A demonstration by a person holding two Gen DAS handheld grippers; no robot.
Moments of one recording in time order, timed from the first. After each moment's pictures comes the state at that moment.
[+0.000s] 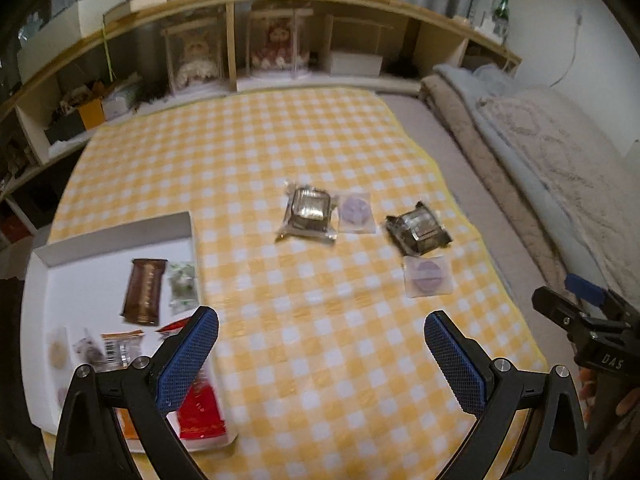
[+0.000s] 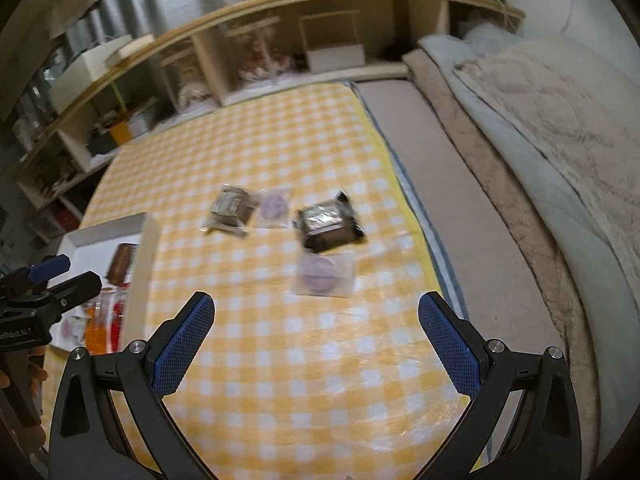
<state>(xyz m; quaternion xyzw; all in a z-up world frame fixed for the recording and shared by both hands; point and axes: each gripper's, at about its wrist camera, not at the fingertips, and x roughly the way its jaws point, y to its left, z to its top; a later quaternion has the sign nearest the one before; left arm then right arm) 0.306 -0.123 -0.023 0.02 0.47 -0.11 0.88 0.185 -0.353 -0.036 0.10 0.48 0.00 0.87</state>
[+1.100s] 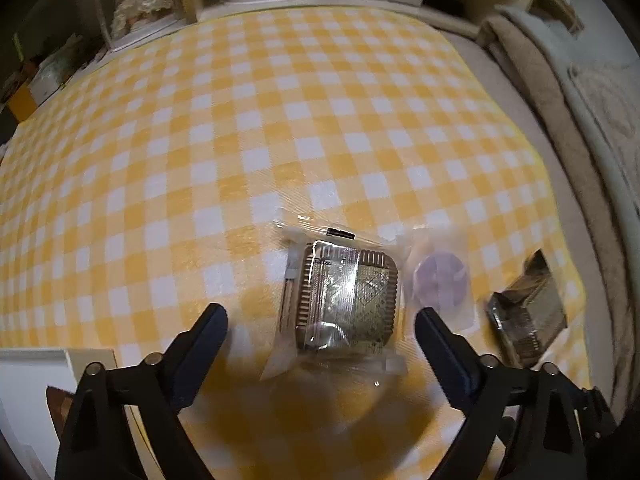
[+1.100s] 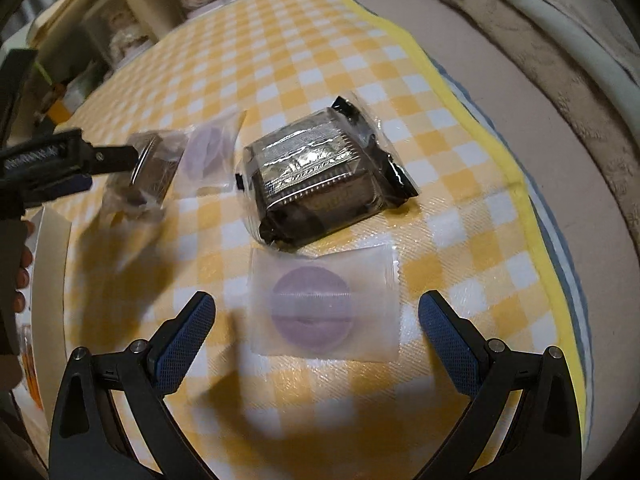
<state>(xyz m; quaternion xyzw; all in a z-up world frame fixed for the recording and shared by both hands) 0.594 -0.165 -0.201 0.05 0.56 -0.09 0.82 0.286 -0.341 -0.194 0.14 0.57 -0.03 0.81</state>
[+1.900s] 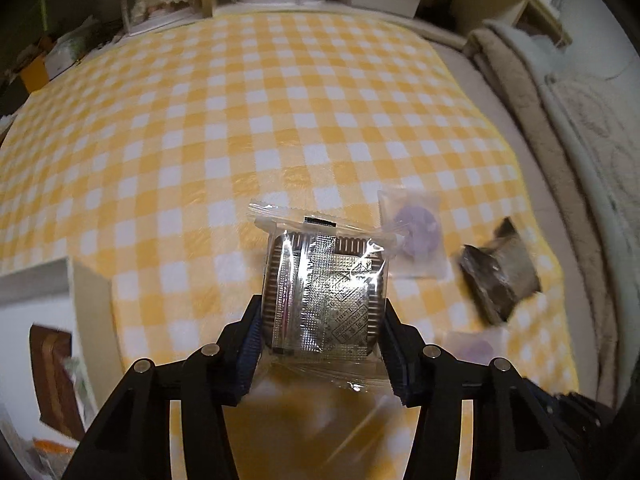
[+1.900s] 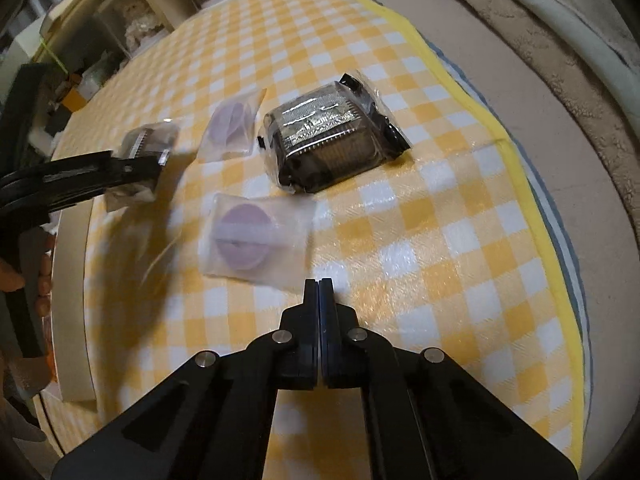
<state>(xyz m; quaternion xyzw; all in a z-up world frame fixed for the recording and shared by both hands) 0.535 -0.158 -0.205 0.00 0.55 -0.11 0.83 0.245 -0.345 -0.177 0.14 0.58 0.00 0.80</state>
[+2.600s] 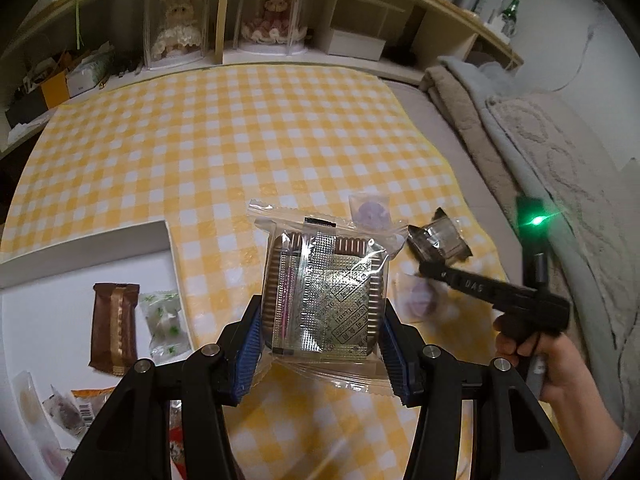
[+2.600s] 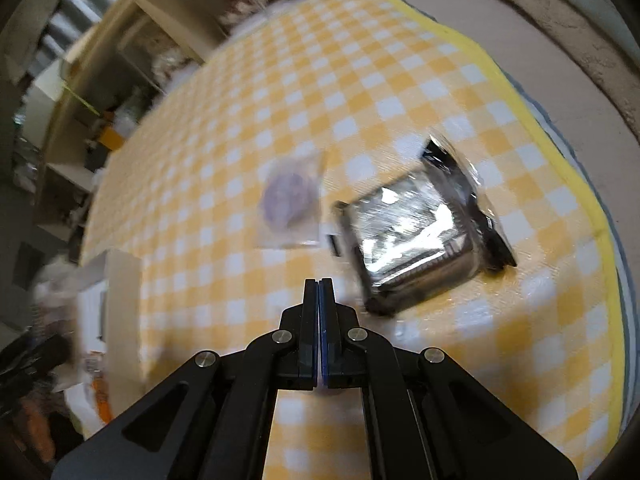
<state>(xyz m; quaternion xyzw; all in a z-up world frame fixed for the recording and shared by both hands) 0.420 -0.082 -0.094 -0.02 0.50 -0.16 0.85 0.323 -0.332 -0.185 0.22 0.56 0.06 0.80</state>
